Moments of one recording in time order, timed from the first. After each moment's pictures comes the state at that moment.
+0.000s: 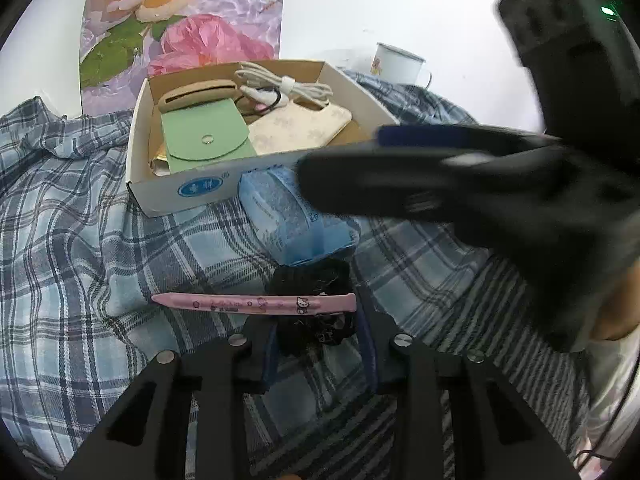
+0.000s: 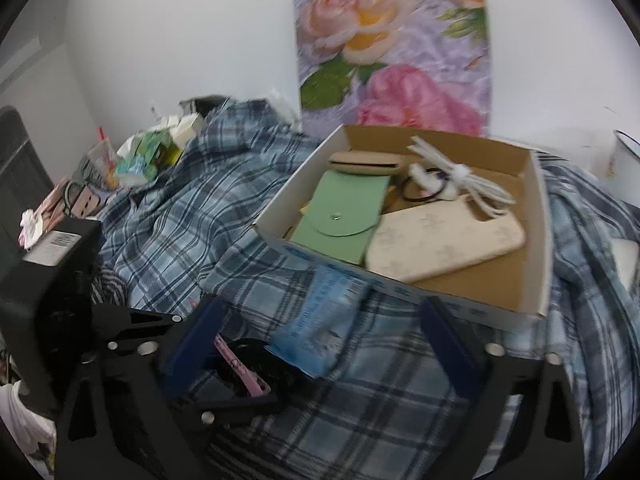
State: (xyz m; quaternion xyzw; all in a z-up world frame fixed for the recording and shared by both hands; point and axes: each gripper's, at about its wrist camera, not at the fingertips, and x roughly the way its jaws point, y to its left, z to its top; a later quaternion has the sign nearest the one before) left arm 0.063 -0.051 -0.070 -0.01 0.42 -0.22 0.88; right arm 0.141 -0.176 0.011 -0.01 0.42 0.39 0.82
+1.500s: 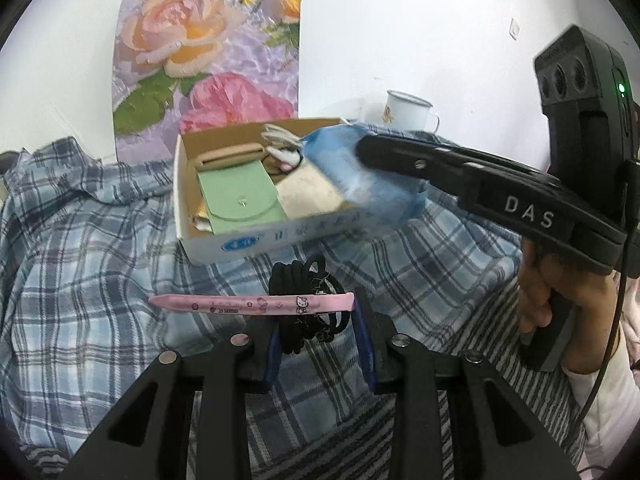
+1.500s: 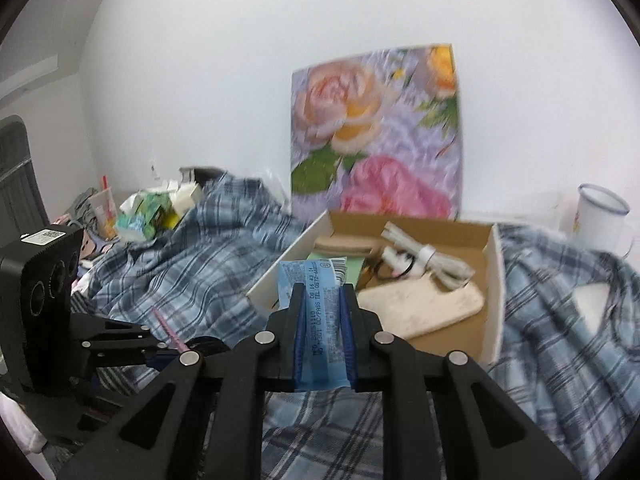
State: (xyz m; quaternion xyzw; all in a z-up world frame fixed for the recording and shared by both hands) left arm 0.047 -0.038 -0.031 0.00 0.35 -0.19 0.92; right arm 0.123 -0.210 0.046 0.02 0.27 0.36 0.89
